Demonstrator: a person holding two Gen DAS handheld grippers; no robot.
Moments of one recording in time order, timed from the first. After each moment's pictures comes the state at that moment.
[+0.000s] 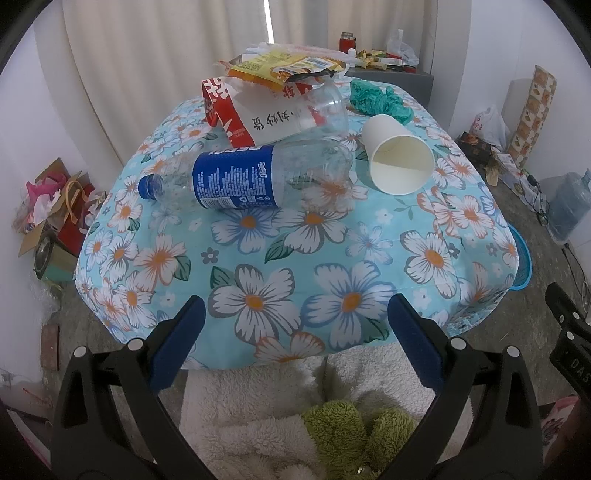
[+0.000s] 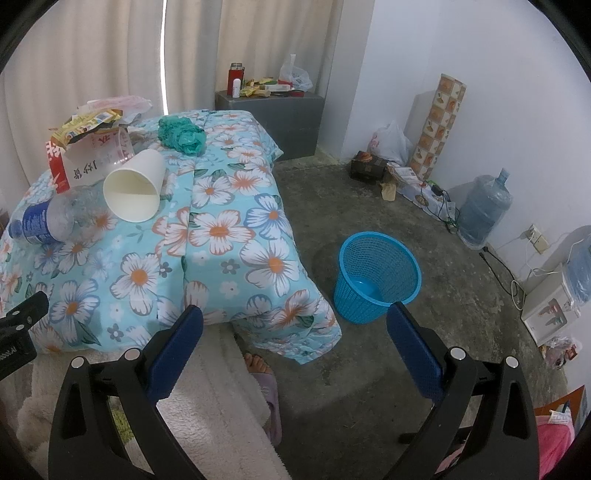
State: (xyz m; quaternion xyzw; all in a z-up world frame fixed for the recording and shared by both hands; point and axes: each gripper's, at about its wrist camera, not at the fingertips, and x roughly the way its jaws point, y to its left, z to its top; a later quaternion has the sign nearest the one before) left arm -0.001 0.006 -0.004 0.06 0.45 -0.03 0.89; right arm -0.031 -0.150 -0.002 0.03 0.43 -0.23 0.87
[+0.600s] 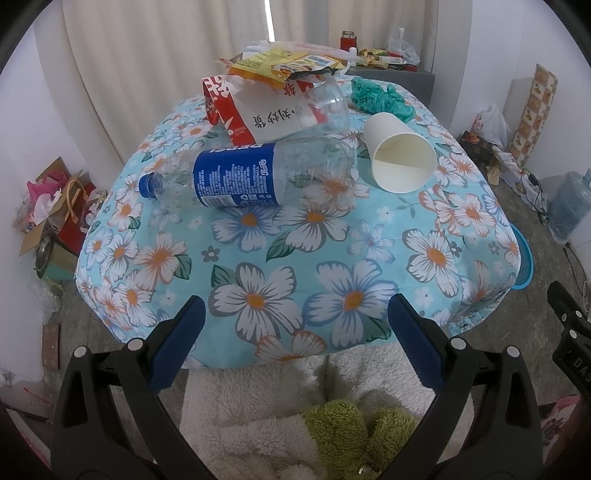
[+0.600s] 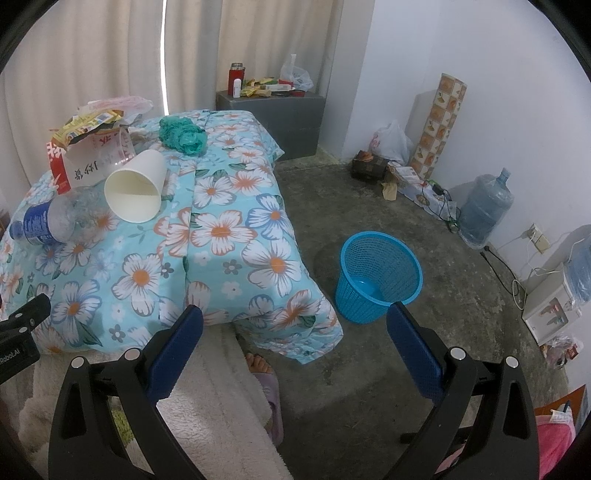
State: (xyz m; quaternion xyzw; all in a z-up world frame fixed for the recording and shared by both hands) left arm -0.001 0.005 -0.004 0.06 0.45 -0.03 0.89; right arm -0.031 -0.149 -0.001 0.03 0.43 -0.22 0.87
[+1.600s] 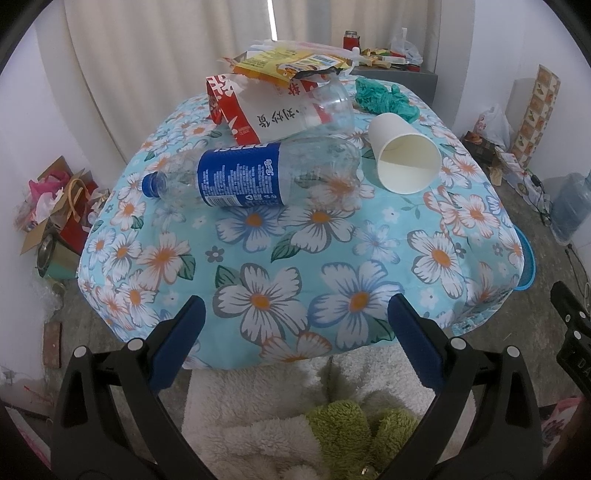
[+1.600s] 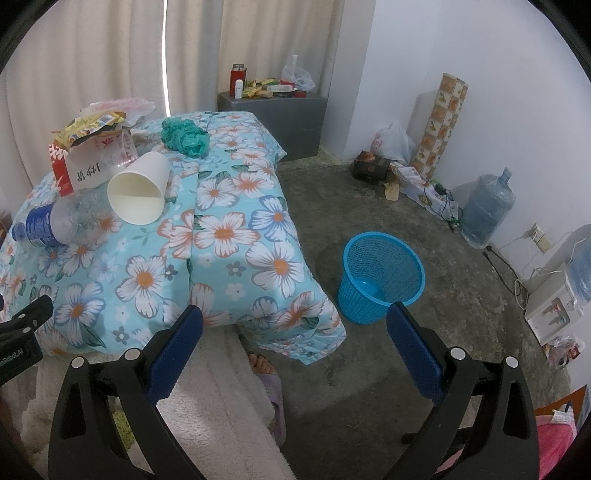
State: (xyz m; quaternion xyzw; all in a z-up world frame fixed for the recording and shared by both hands) left arm 0.001 0.008 -0.006 0.06 0.46 -0.03 0.89; right arm -0.028 -0.147 0.000 0.04 0.43 -0.22 0.87
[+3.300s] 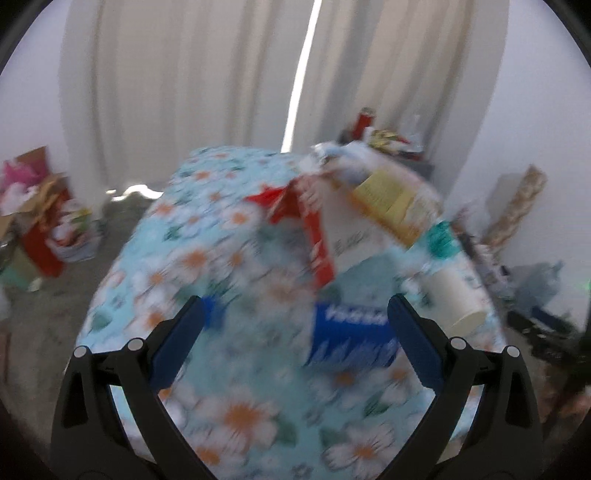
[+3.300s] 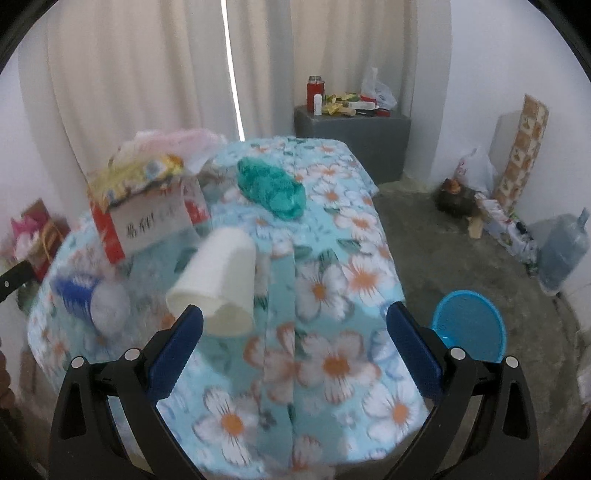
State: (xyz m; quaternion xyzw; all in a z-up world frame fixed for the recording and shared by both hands) left arm 0.113 0.149 0.043 -0.07 0.36 -0.10 0.92; right arm 0.124 -0.135 0.008 0.09 0.41 -0.07 0.90
